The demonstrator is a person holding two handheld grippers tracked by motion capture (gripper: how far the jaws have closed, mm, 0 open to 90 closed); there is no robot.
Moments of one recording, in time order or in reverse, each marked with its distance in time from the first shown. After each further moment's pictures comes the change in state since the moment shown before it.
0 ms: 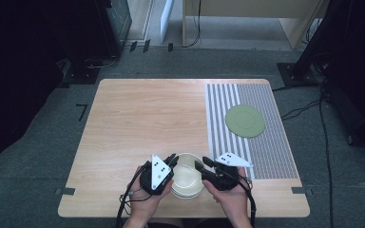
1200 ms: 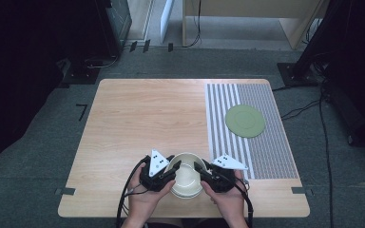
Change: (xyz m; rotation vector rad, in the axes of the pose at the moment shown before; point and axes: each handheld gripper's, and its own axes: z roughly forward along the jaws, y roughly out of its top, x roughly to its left) left arm 0.012 0.000 0.011 0.176 -0.110 -0.148; right arm 0.005 -0.010 0.008 0.010 -0.026 -0.019
